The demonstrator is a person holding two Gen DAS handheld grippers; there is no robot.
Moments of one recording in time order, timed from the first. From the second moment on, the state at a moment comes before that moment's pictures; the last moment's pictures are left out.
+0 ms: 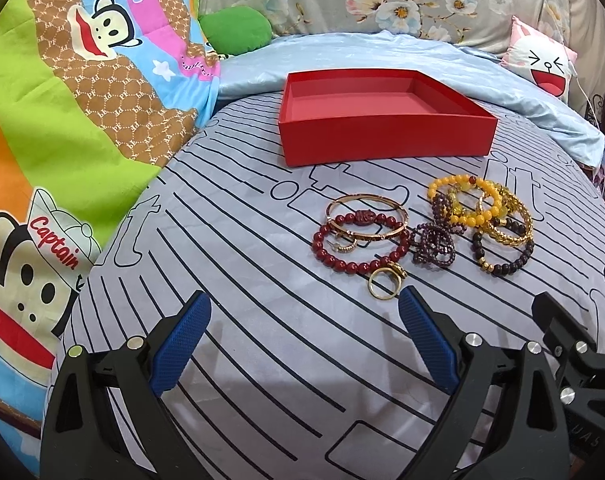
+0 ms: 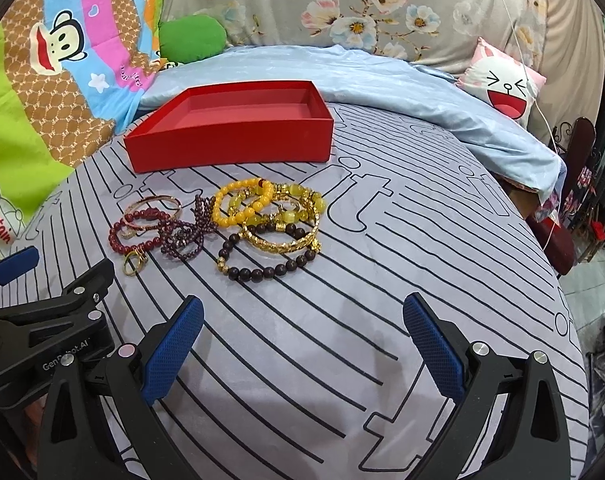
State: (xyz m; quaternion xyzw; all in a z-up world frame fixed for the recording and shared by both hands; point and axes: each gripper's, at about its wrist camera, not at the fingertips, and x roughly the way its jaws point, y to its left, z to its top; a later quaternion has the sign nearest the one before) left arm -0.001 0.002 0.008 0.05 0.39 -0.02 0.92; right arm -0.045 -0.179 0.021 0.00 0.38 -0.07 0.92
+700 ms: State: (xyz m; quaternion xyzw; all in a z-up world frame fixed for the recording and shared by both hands) left arm 0.019 0.025 0.005 0.03 0.41 0.00 0.91; right arm -0.013 -0.193 0.022 0.02 0.39 -0.06 0.92
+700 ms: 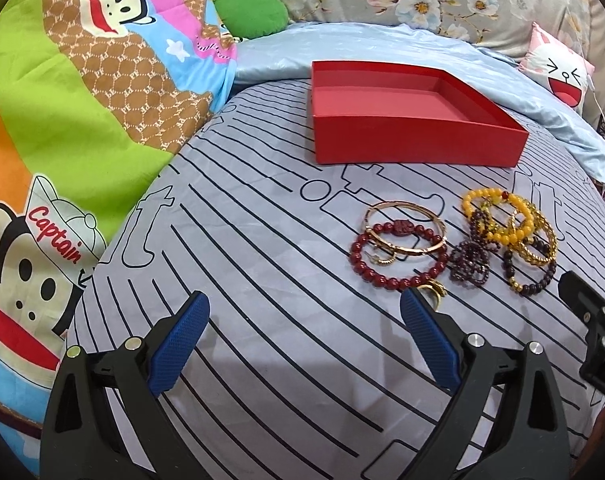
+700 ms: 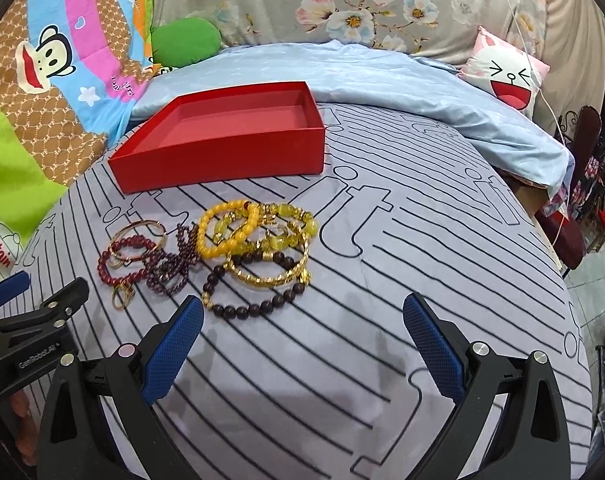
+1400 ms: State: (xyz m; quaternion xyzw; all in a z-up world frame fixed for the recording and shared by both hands) left arm 0.037 0.022 0.005 0.02 0.42 -0.02 0.91; right arm 0.016 -0.195 0.009 0.02 0.41 -0.03 0.91
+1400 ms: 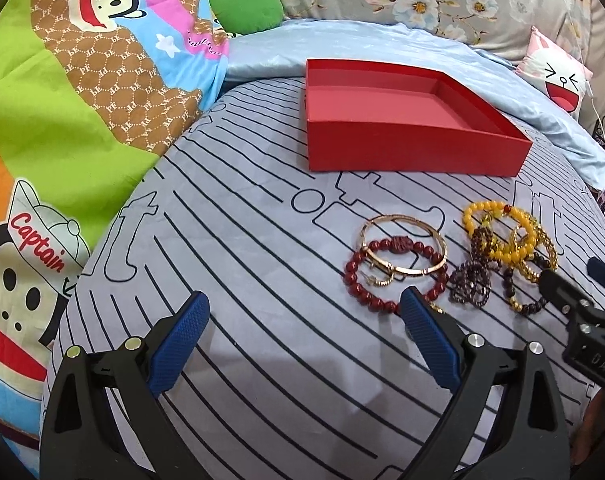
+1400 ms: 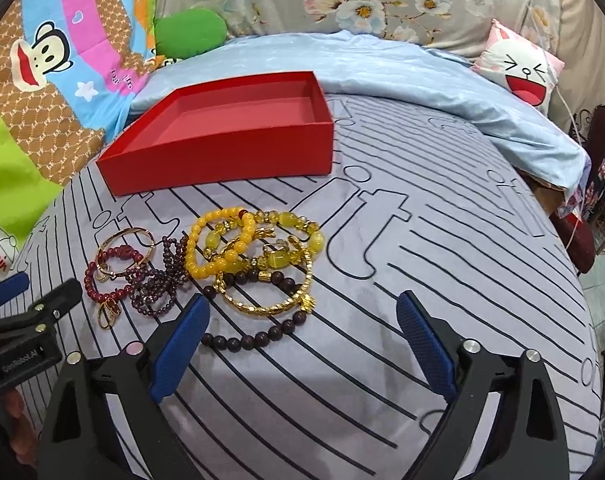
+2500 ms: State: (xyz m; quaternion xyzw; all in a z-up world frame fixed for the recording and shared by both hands) left arm 0.065 -0.006 -0.004 0.02 0.43 -0.07 0.90; right arm 0.017 -0.198 0.025 0.04 0.41 0.01 0.91
